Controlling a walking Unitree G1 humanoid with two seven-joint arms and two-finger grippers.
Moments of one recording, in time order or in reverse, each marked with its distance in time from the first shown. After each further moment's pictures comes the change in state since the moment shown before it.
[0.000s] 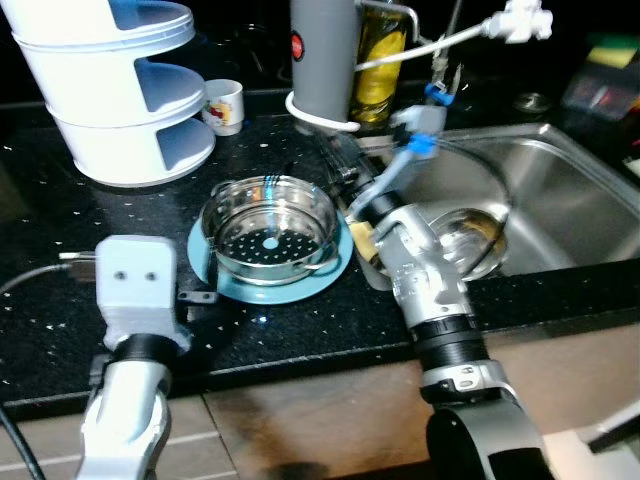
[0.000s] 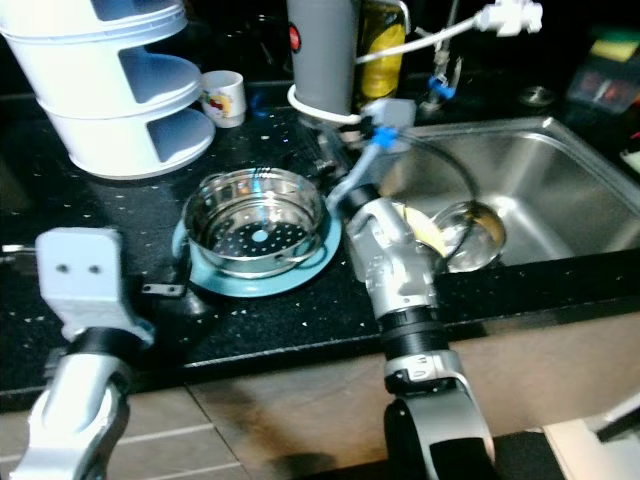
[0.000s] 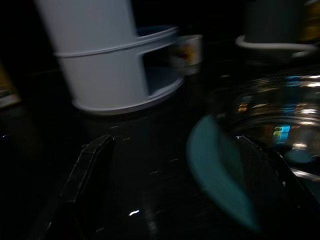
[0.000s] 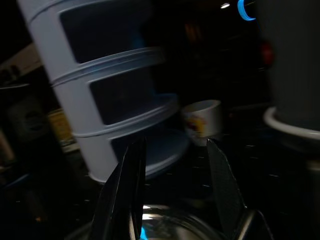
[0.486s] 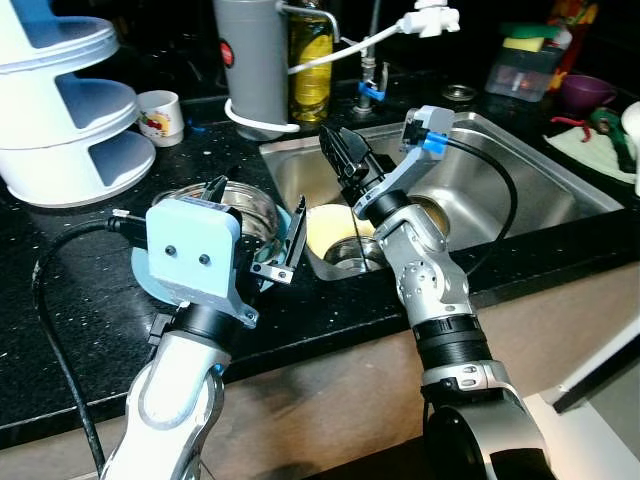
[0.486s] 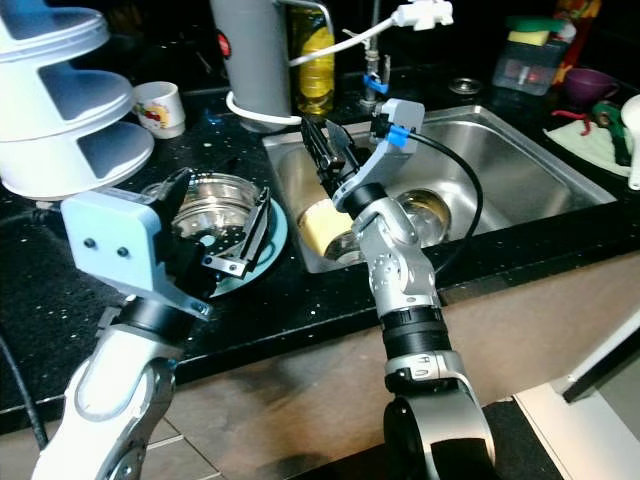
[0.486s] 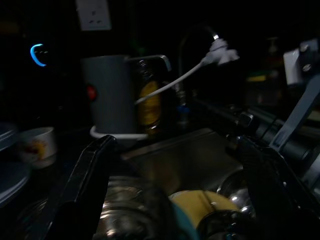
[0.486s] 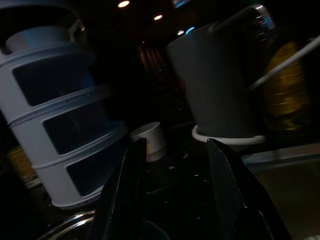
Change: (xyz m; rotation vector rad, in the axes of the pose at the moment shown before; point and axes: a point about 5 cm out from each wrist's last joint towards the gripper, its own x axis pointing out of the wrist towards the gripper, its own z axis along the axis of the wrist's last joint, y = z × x) left arm 0.001 -0.046 0.054 -0.147 -0.256 -0.280; right arm -0.002 -0.004 0.002 0.084 -0.046 -0.034
